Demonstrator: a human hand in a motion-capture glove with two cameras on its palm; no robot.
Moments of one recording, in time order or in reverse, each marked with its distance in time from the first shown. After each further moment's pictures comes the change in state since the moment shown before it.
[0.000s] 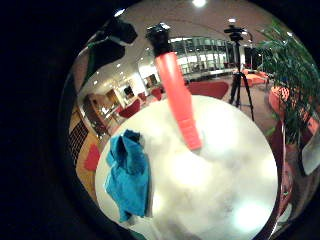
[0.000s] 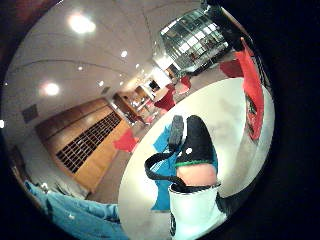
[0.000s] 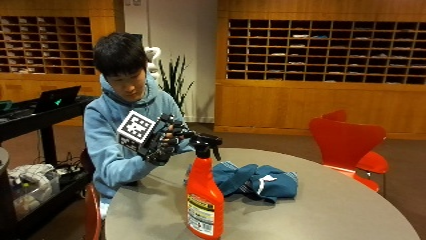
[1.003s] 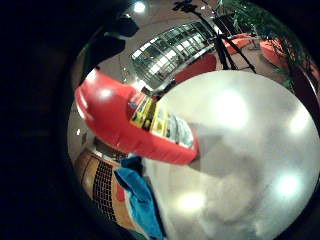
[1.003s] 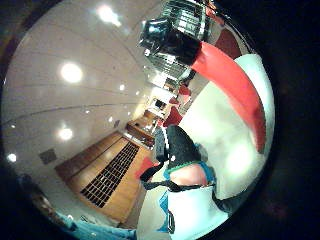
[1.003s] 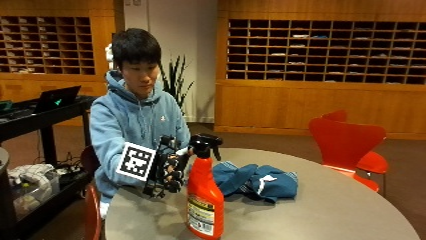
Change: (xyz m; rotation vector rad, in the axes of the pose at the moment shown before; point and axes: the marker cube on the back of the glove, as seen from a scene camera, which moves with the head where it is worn) arm 0.083 -0.050 0.057 0.078 -0.161 0.437
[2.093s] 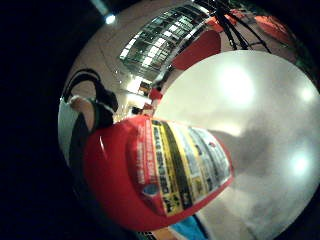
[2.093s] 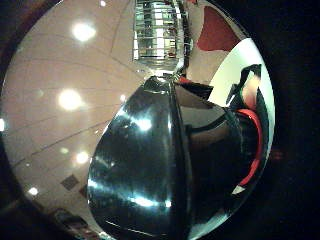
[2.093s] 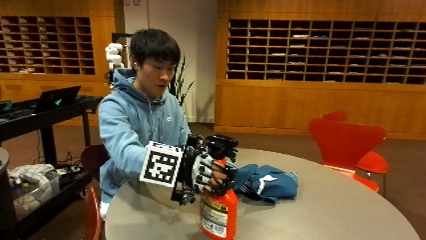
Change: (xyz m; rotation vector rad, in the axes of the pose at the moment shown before) arm -0.020 -0.073 0.065 -0.136 -0.075 0.180
